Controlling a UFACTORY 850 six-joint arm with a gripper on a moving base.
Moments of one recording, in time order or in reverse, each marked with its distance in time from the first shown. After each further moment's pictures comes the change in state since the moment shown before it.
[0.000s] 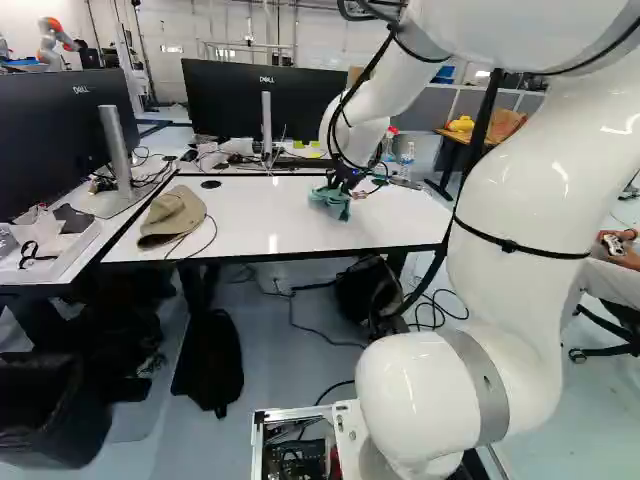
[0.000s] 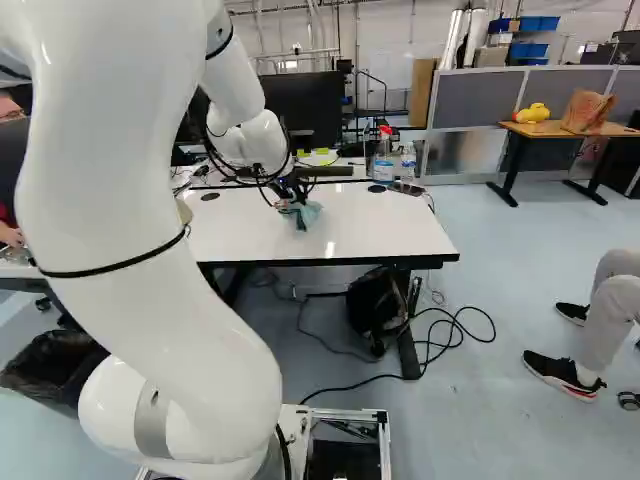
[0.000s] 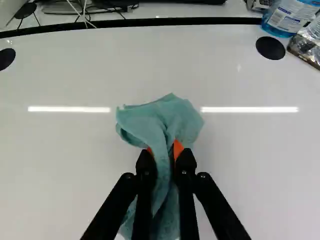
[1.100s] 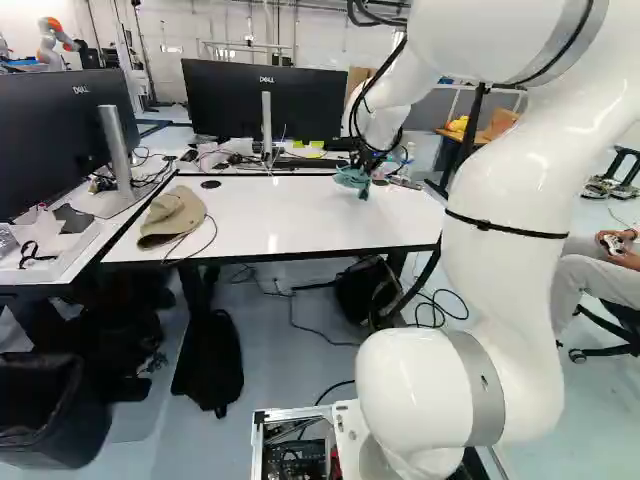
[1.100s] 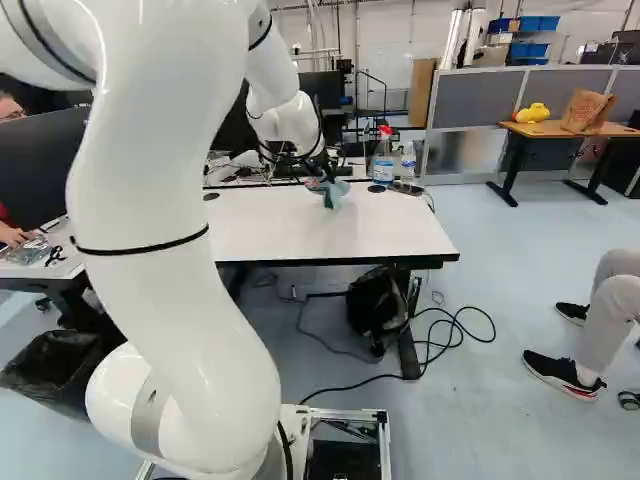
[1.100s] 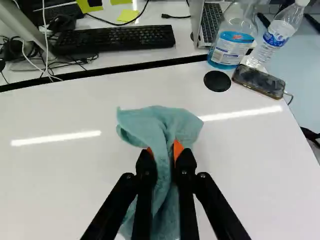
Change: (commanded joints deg) arm -7.7 -7.8 -12.9 0.0 0.0 0.0
